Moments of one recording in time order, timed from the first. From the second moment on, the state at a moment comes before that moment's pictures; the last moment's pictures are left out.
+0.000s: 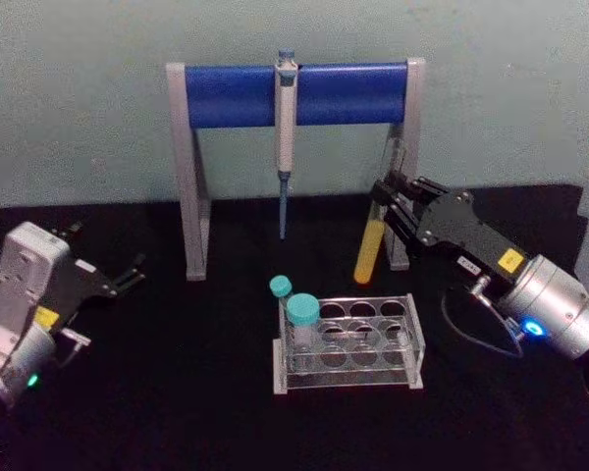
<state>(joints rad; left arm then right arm) -0.20 0.60 0.45 -1.41 -0.25 -0.12 0.03 0.25 0.41 -0.31 -1.45 0.61 -0.21 0.67</state>
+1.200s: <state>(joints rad) -0.20 0.60 0.45 -1.41 -0.25 -0.12 0.03 0.17 0.55 -0.28 -1.62 0.42 -0.17 0.45</state>
